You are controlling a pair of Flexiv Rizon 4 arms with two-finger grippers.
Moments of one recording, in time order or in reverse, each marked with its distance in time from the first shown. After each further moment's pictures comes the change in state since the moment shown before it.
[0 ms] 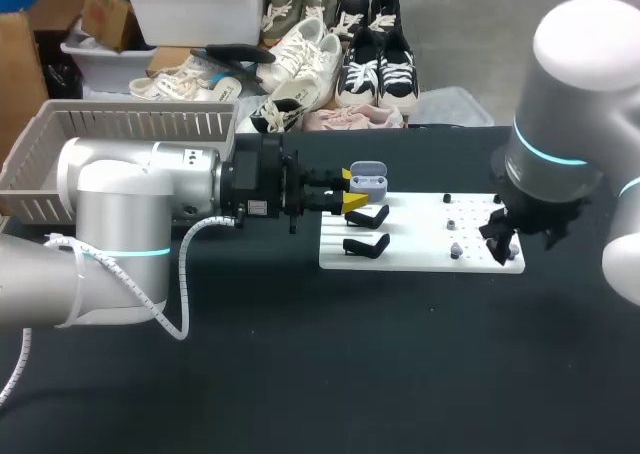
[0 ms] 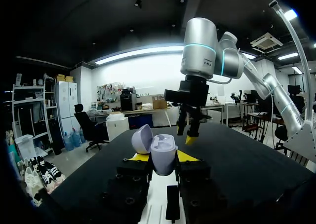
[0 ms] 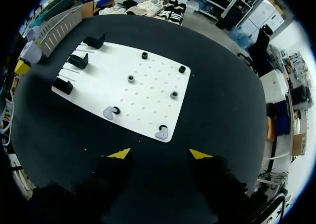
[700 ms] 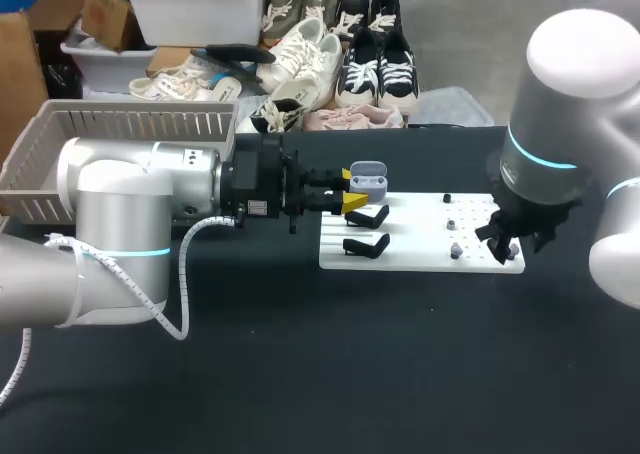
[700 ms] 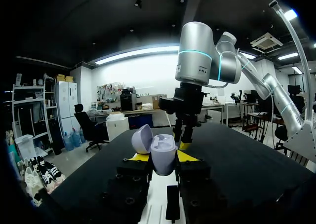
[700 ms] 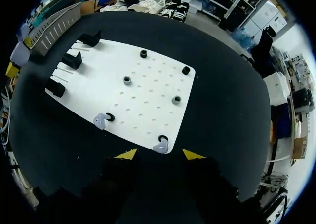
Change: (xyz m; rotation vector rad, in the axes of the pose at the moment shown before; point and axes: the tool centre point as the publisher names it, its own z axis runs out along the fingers) left arm 0.000 0.000 0.000 0.000 0.000 0.000; right arm -0.010 -0.001 0.023 -0.007 0.005 -0.018
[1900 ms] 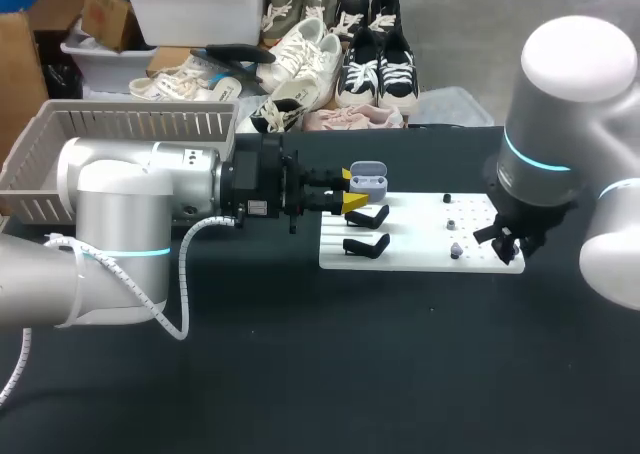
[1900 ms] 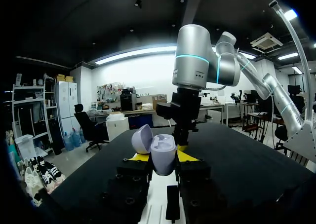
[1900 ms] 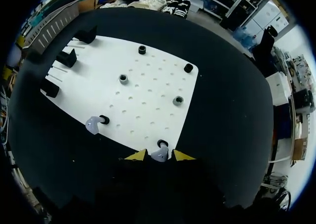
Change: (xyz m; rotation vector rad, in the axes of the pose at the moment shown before) left arm 0.000 0.000 0.000 0.000 0.000 0.000; right arm -0.003 -0.001 0.014 -0.003 0.015 -0.006
